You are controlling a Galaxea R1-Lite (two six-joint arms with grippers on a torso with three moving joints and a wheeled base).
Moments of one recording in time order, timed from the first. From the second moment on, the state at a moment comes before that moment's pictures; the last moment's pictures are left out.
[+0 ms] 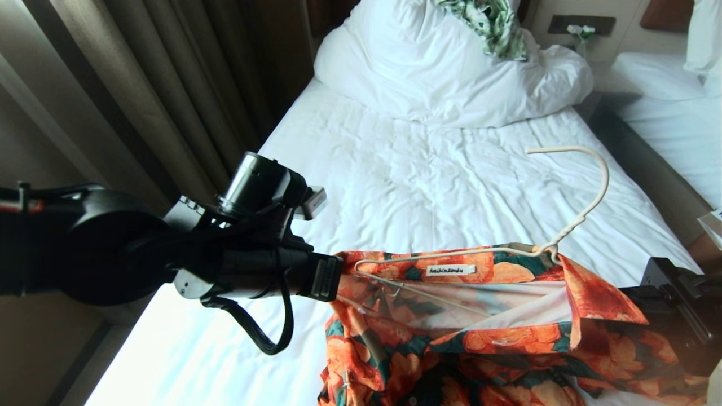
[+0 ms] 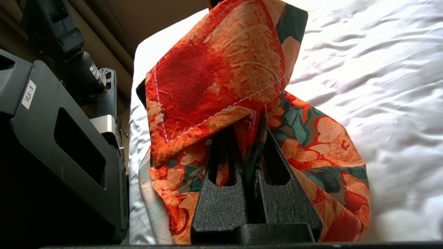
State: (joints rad) left arm -0.66 1.66 -1.14 0.21 0.16 -0.20; right arm -0.04 1.39 -0.54 -0.46 1.24 -0.37
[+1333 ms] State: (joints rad) left arm -0.90 1.59 -1.45 0.43 0.19 -0.21; right arm 0.08 1.47 -0.63 -0.47 1.24 -0.38
